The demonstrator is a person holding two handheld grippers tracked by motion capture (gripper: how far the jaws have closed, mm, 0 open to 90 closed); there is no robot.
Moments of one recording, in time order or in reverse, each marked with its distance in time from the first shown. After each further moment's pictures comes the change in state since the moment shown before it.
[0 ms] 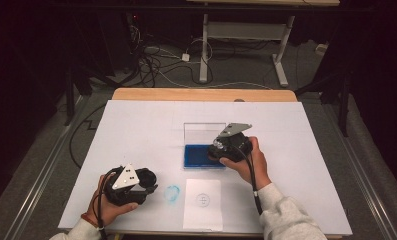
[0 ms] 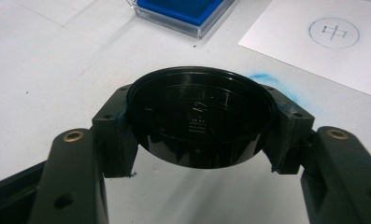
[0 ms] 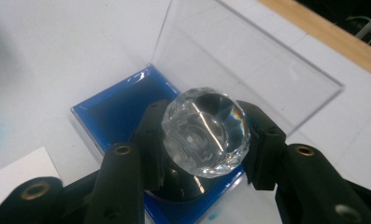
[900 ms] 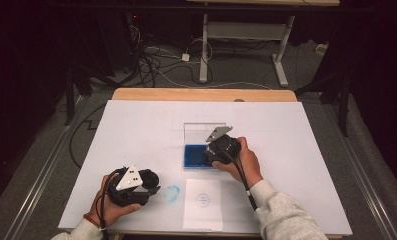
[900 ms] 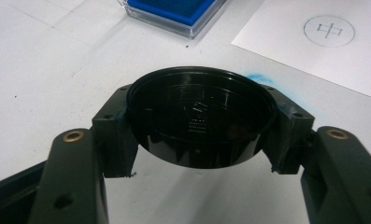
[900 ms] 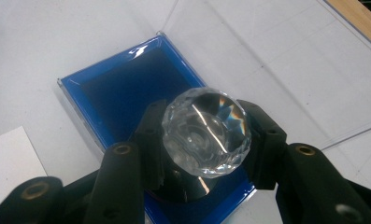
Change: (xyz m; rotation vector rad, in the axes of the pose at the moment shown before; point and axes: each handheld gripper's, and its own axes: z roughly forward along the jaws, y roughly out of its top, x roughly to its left) left arm -0.005 0.003 0.005 0.011 -0.013 0.017; right arm 0.019 0.007 0.033 0.159 -0.024 -0.116
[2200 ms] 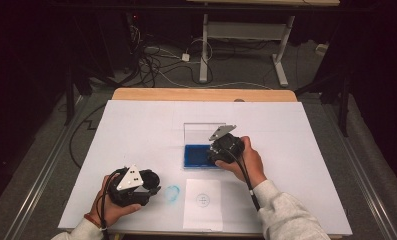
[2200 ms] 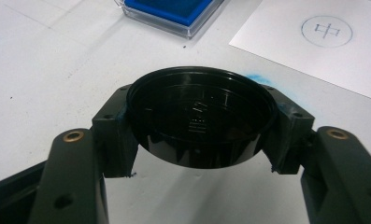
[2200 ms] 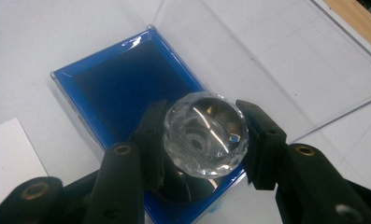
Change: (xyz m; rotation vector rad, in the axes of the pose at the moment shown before) left arm -0.001 0.000 0.002 0.001 -0.006 -0.001; right arm -0.007 -0.002 -0.007 0.020 -0.005 0.009
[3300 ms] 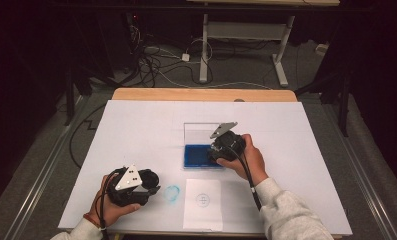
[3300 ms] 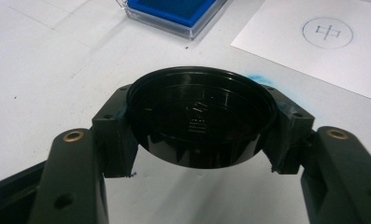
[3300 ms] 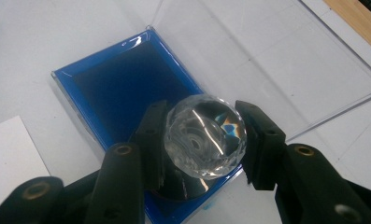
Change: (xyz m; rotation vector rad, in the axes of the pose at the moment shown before) left arm 0.001 -0.001 -0.001 -0.005 0.000 0.003; right arm -0.006 0.001 -0.003 -0.001 0.021 -0.001
